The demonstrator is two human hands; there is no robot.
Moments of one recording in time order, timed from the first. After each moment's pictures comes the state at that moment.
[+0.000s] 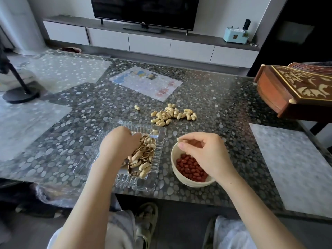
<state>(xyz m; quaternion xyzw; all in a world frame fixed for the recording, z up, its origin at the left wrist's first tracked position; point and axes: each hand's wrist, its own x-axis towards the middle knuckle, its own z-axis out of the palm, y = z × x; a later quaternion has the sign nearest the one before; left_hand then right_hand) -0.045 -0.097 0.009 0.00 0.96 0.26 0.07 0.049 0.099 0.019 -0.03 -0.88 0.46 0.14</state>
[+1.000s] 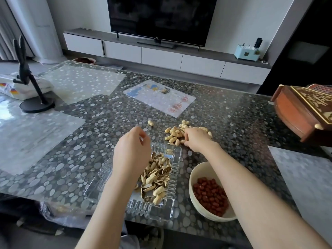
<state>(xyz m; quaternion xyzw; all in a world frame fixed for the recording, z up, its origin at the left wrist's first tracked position) -0.055 -0.099 0.021 0.01 0.92 0.38 -0.12 -0.119 0.105 -0.014 -0.04 -1.00 0.03 -0.04</state>
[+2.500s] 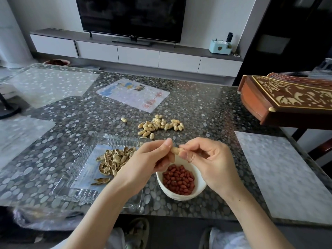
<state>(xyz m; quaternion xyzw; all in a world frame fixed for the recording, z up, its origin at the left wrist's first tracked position) 0.010 -0.040 0.036 0.23 0.60 0.72 0.26 0.072 0.116 0.045 0.07 -0.81 0.55 0.20</state>
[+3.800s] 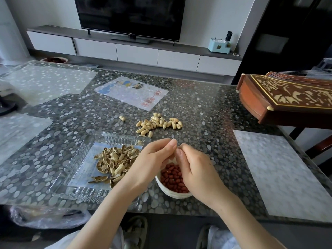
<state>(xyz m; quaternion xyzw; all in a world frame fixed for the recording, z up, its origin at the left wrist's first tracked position) 0.016 -0.027 0.033 0.25 0.66 0.68 0.19 0.070 0.104 0.020 0.07 -0.92 0.33 0.19</state>
